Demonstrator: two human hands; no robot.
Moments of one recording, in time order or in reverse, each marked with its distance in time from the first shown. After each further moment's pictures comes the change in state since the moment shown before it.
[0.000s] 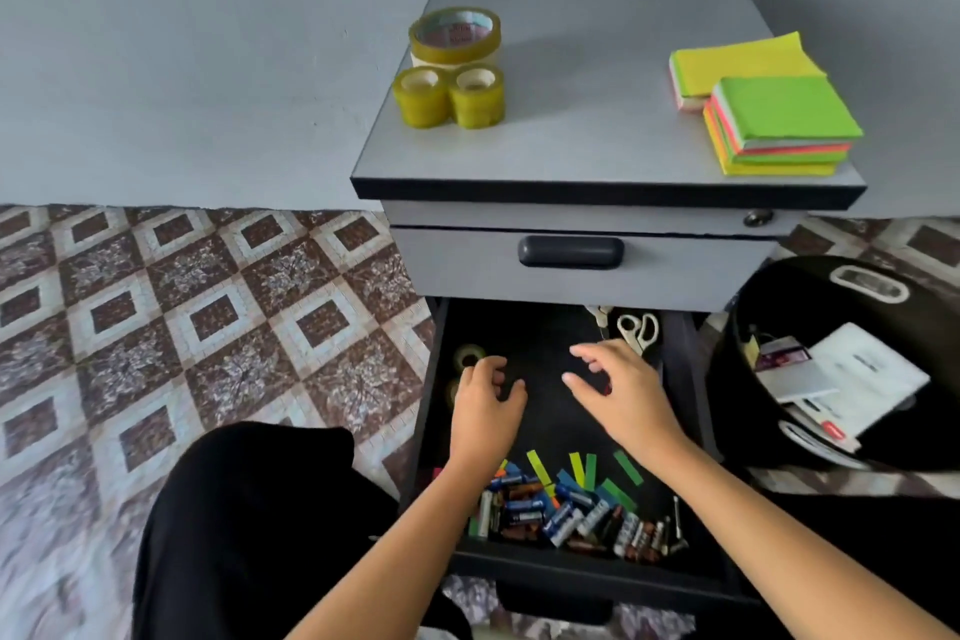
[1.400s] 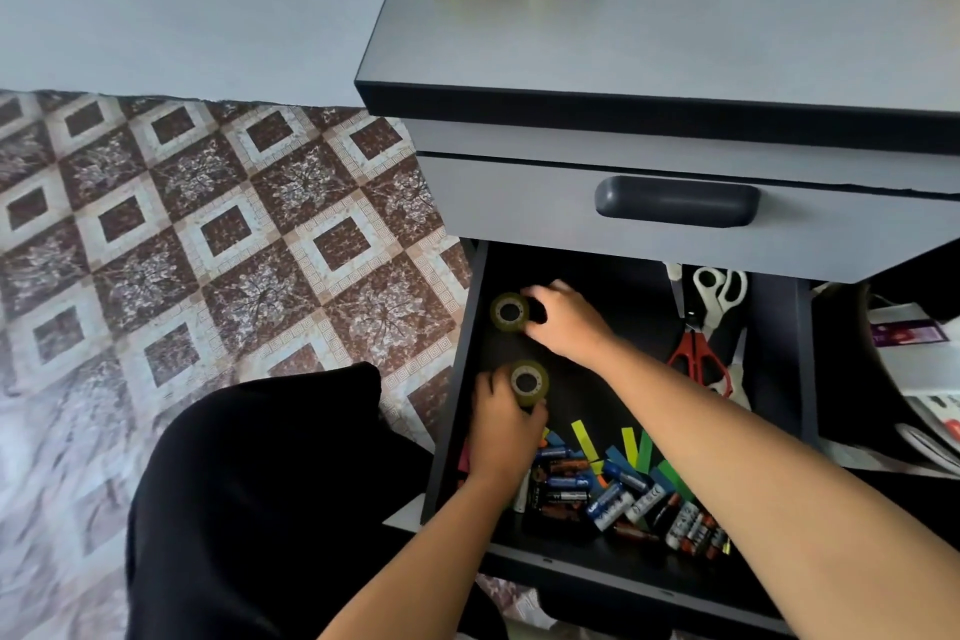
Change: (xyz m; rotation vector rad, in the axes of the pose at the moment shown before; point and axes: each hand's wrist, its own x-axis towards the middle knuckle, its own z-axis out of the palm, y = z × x) left_hand 0.015 -0.087 0.029 0.174 -0.057 -0.211; right_hand 0.101 0.010 0.139 -0.140 -0.591 0.166
